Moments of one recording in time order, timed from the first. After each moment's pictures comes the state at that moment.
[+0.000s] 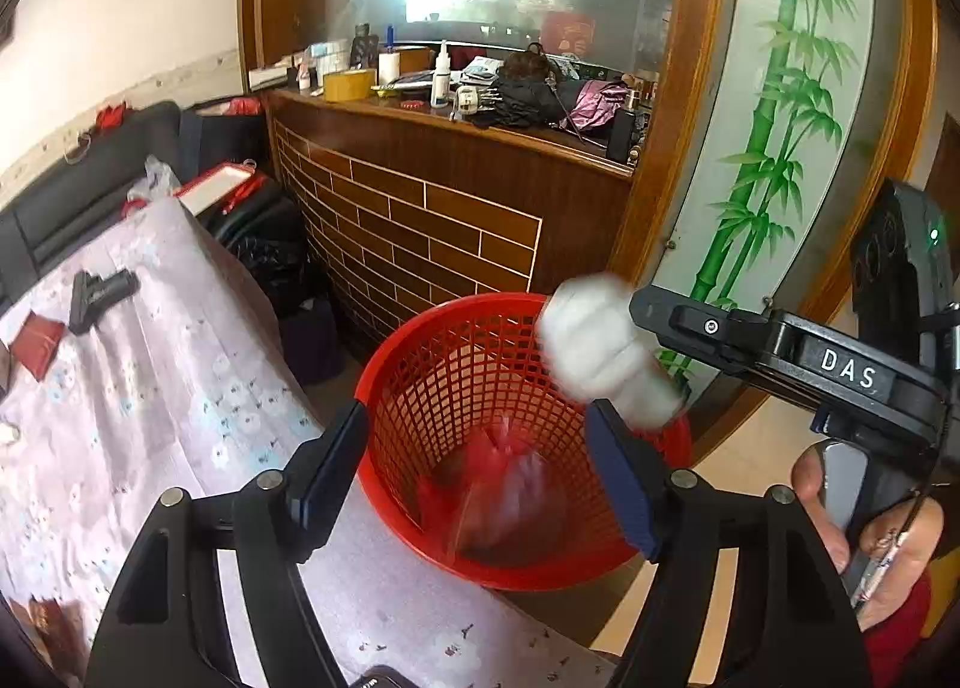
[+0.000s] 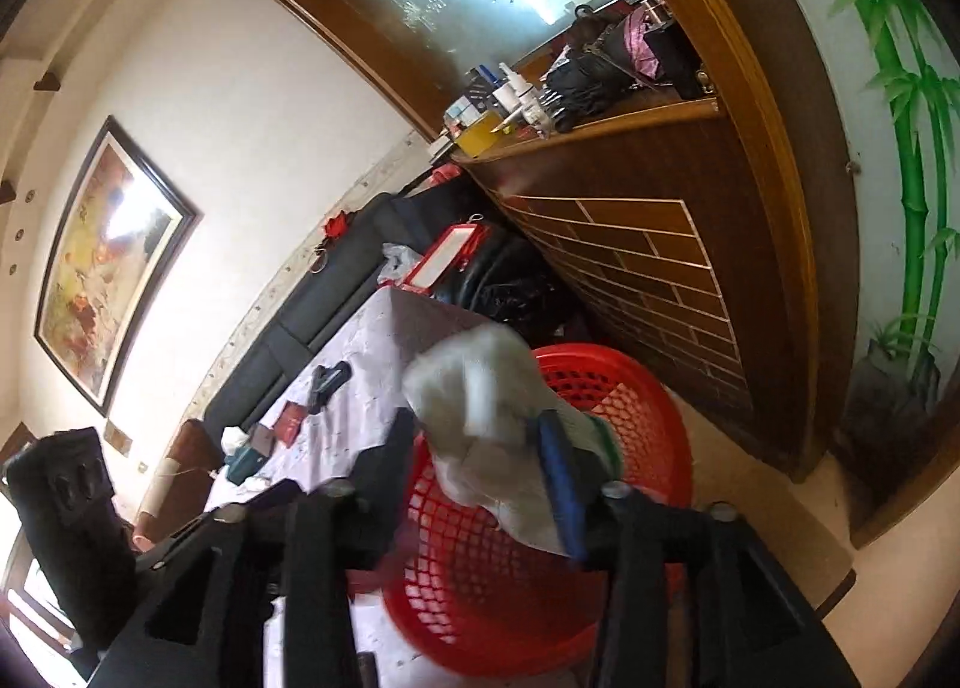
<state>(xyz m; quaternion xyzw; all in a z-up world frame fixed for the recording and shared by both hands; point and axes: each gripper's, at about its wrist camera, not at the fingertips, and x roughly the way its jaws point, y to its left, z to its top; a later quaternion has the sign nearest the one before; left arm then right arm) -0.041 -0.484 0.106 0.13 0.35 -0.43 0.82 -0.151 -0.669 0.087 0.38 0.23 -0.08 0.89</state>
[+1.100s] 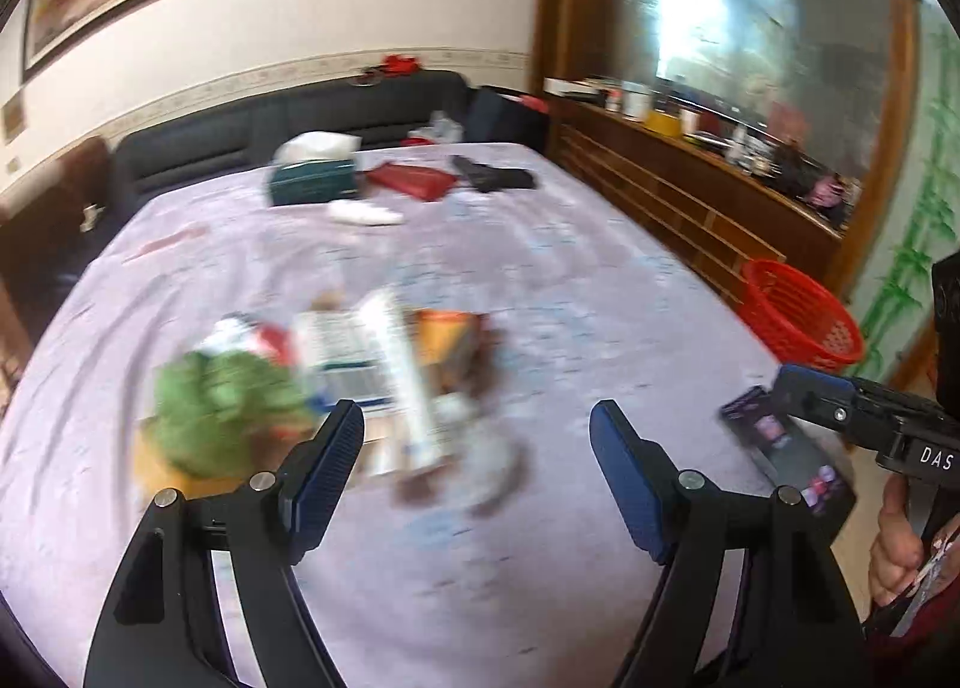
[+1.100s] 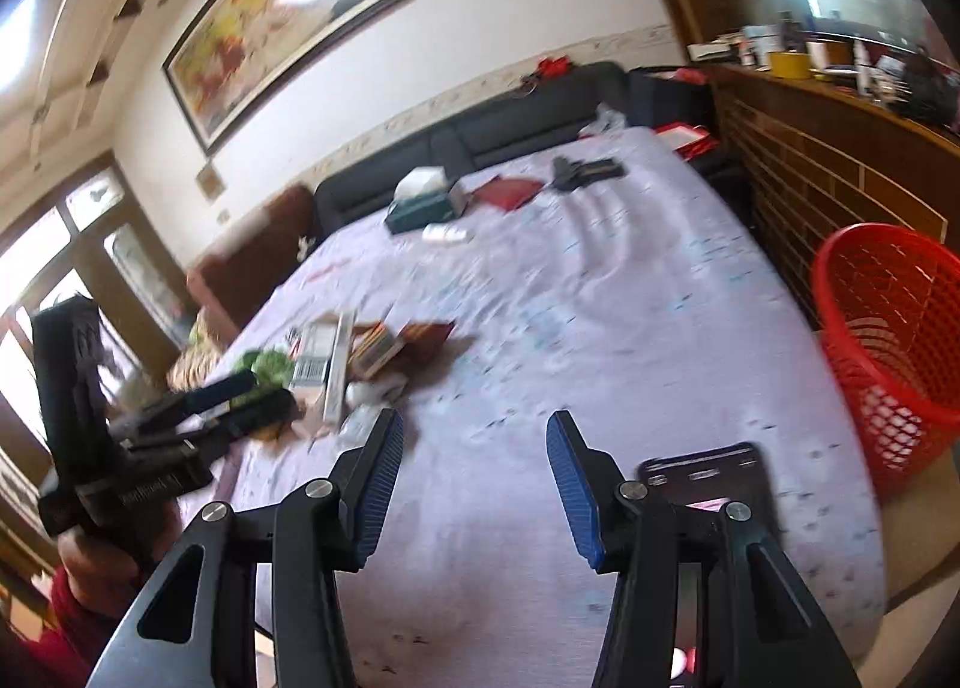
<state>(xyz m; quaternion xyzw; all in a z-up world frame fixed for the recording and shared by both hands) -0.084 -0.096 0.103 0.04 0.34 -0.18 0.92 -0.128 -0.353 0.092 0.17 0.33 0.15 0.91</state>
